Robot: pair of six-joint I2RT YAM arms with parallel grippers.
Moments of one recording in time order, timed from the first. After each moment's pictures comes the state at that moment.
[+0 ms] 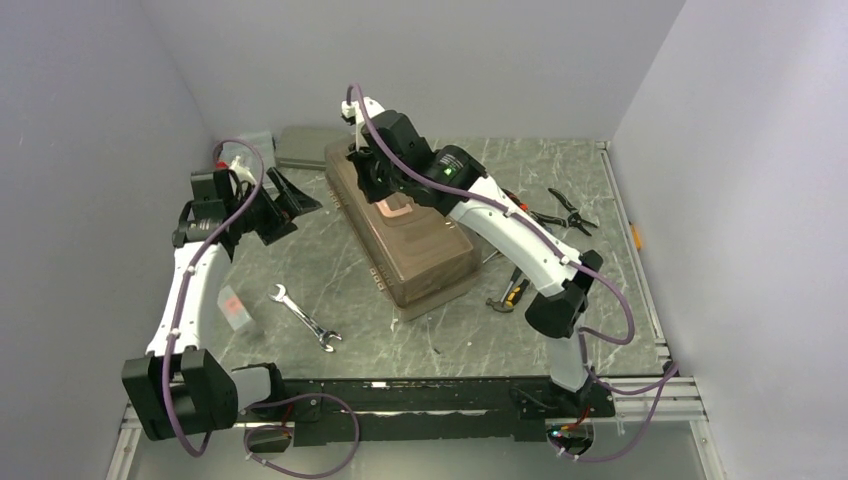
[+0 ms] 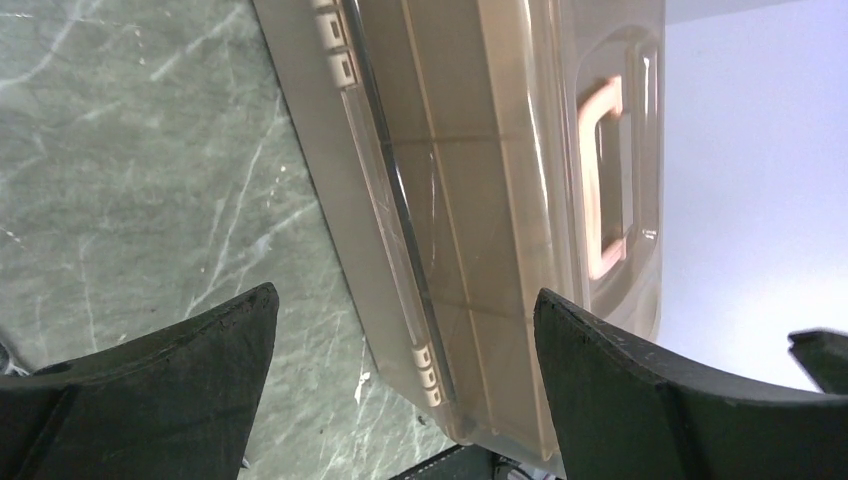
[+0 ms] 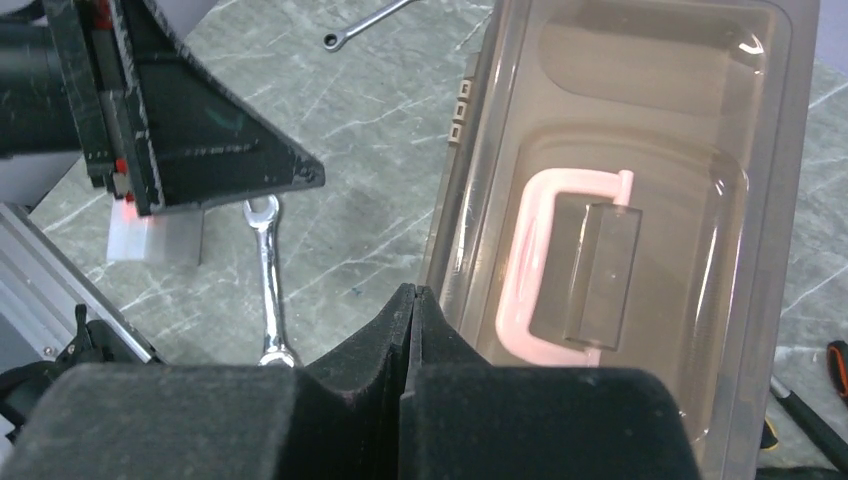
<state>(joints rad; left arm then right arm) 0.15 1.21 1.07 -0.53 0.59 -0.60 0.94 1.97 2.34 -0.91 0.14 0.22</state>
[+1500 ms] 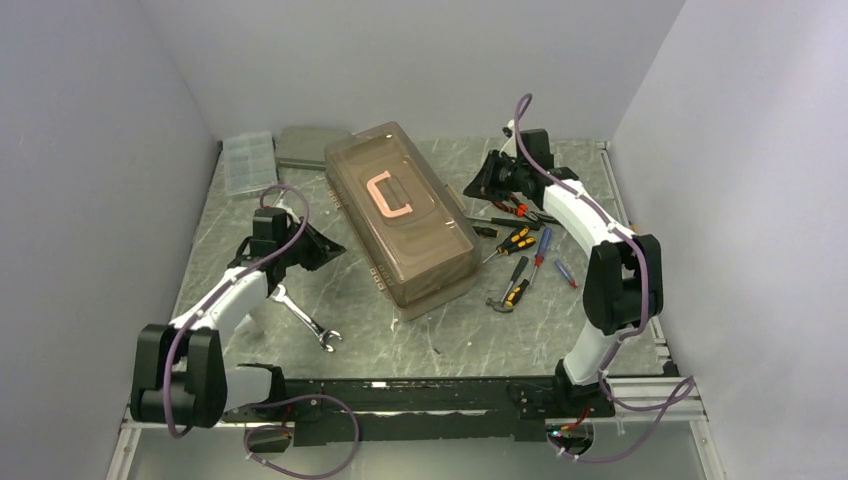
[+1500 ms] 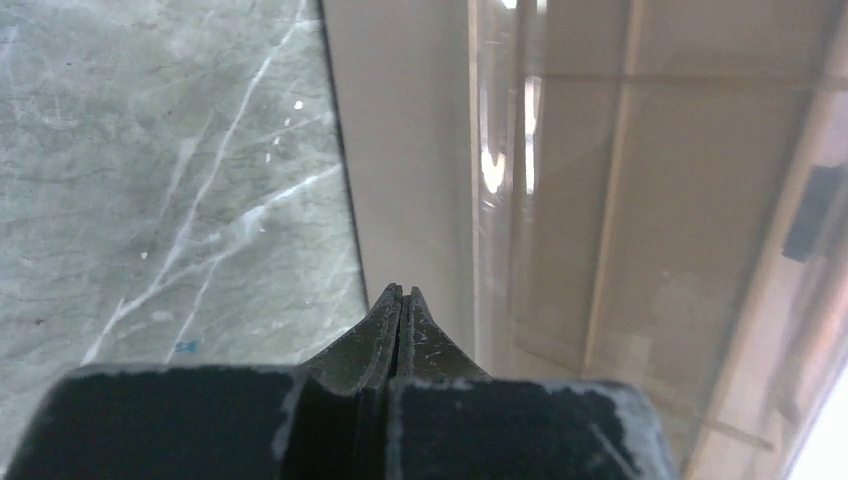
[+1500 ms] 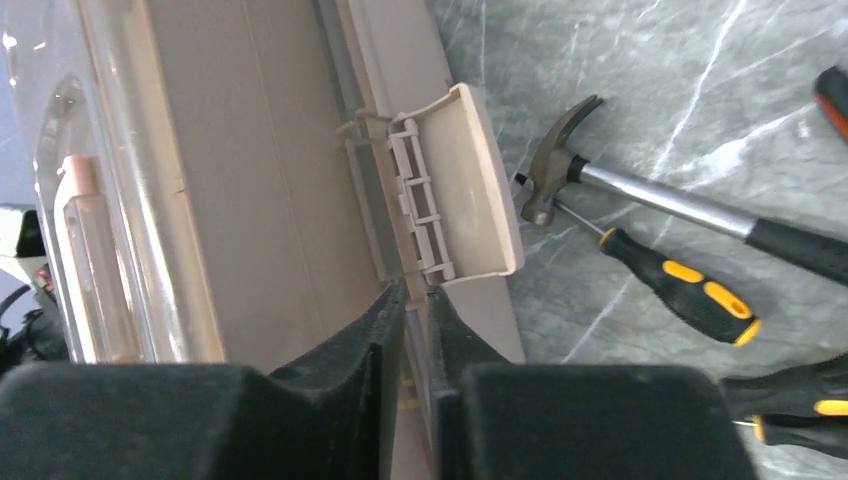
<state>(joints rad) -0.10 1.22 0.63 -0.06 0.40 -0.89 0.22 1.73 1.39 -0.34 -0.46 0.54</state>
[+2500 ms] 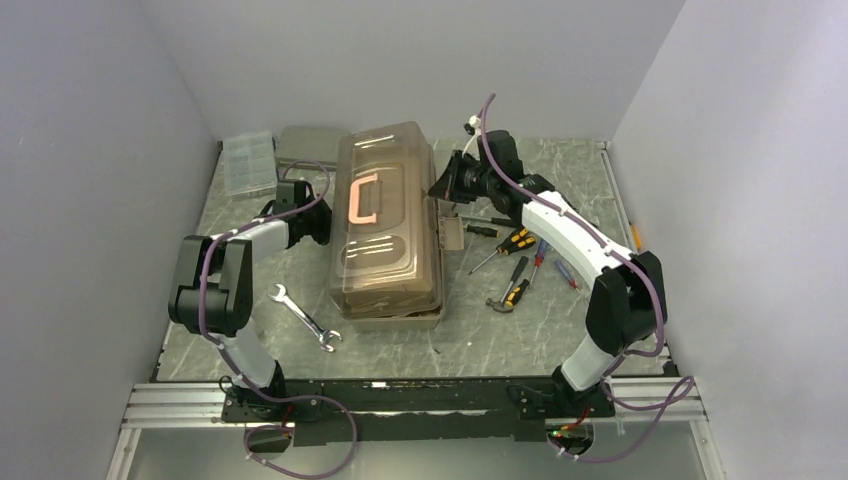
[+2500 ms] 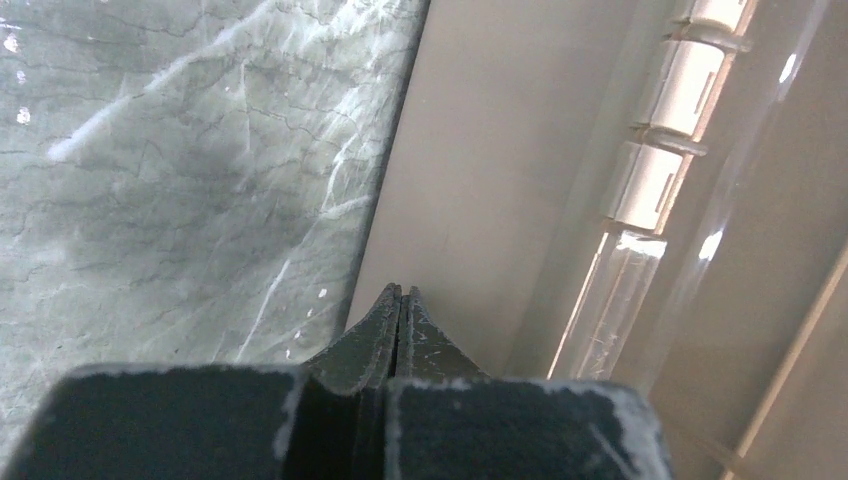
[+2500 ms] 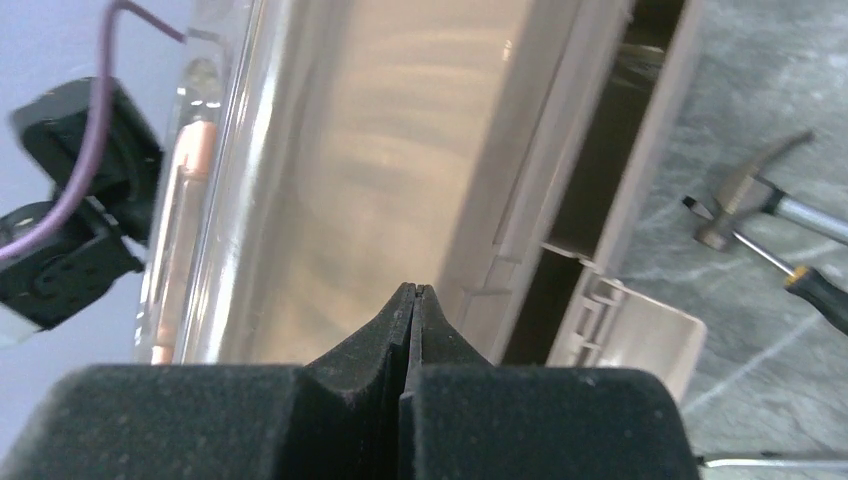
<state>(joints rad) -0.11 1.73 0.96 -0.02 0.40 -0.81 0.47 1.64 1.37 -0.27 -0.32 0.58</state>
